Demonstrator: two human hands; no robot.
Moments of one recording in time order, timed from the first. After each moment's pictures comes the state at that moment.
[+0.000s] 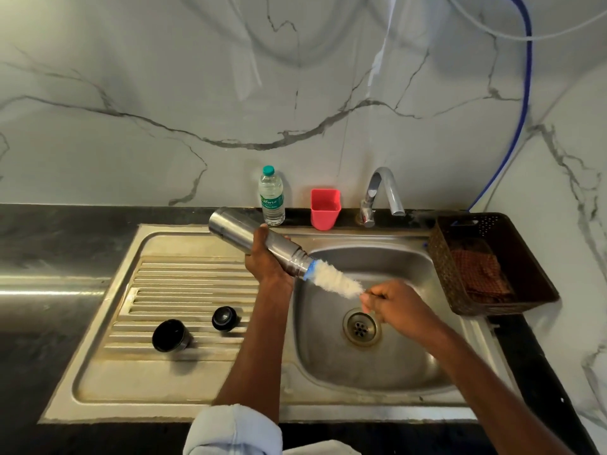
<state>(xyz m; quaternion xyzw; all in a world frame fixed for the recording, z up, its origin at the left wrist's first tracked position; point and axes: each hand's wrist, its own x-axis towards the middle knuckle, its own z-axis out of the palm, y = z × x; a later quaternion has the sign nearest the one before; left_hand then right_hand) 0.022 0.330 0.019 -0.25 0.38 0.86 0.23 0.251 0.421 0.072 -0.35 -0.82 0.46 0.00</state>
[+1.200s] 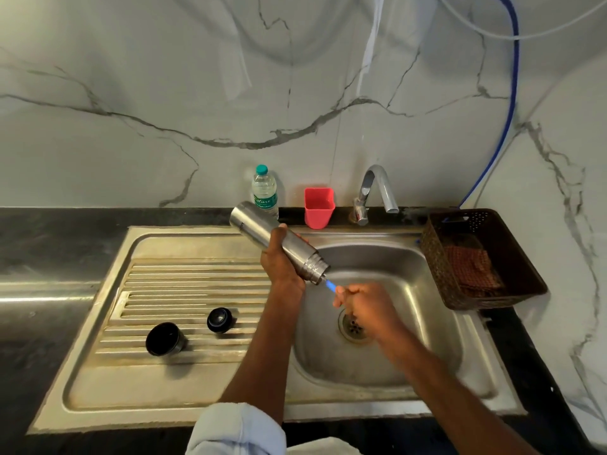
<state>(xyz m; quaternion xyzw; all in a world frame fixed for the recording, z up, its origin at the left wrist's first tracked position) 0.045 0.348 0.009 -0.18 0.39 0.85 0.31 0.224 0.396 0.045 -0.45 -0.70 0.55 0.01</state>
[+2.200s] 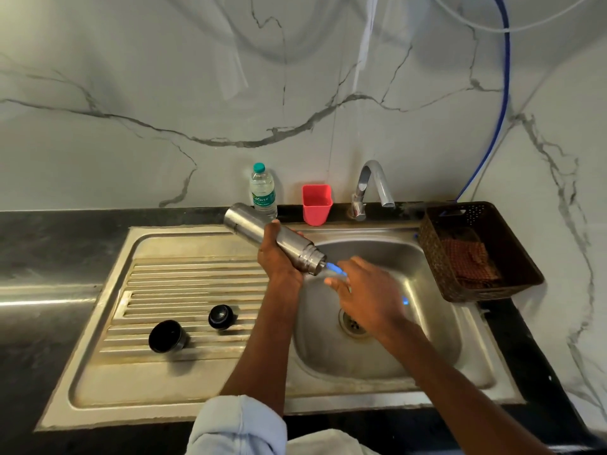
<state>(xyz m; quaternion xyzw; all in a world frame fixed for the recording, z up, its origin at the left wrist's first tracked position) 0.049 0.347 0.024 -0.19 0.39 0.85 0.31 0.218 0.387 0.055 -0.35 -0.93 0.10 0.11</state>
